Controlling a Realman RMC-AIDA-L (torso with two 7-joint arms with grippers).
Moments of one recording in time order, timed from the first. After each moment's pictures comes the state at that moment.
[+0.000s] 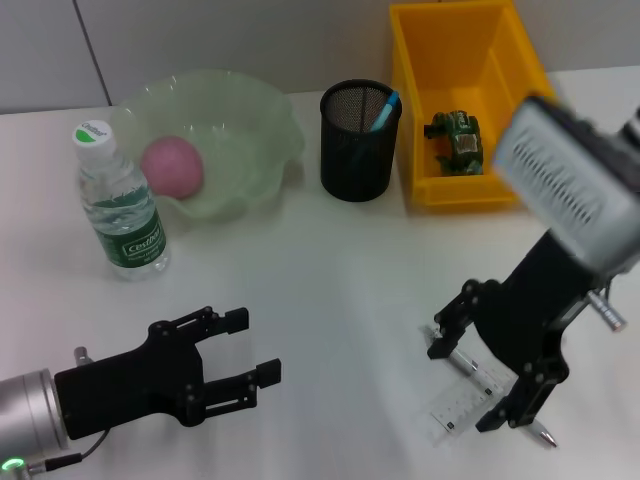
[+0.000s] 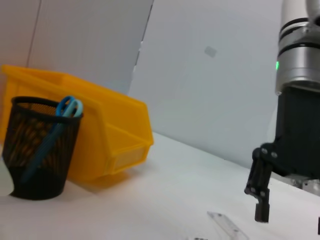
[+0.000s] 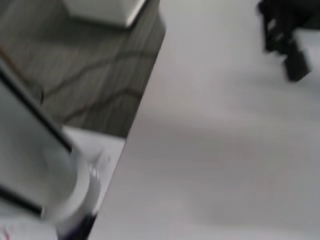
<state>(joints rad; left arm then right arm) -0.38 -2.06 1.10 0.38 1.56 1.51 -1.08 0.75 2.08 -1.19 -1.13 -2.48 -1.94 1.46</state>
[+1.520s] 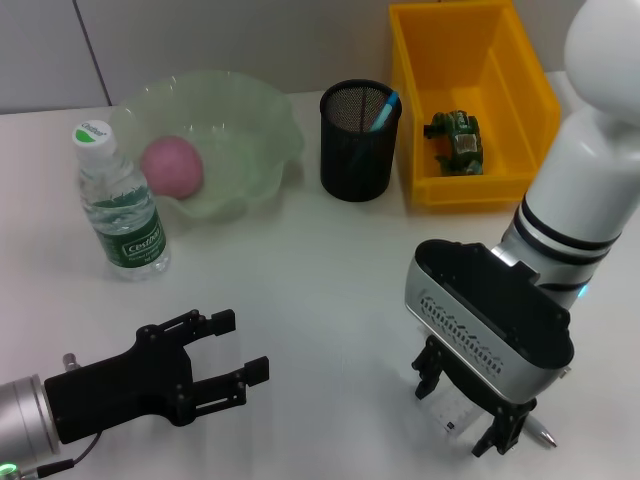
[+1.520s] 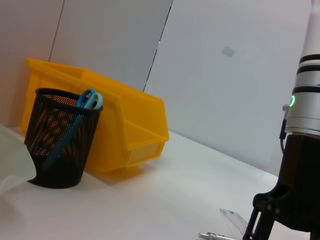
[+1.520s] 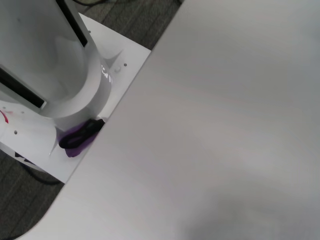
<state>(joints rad) -0.36 -2.06 1.09 0.38 1.55 1.49 -1.09 0.73 2.09 -1.64 -1.13 -2.51 -1.70 1.46</state>
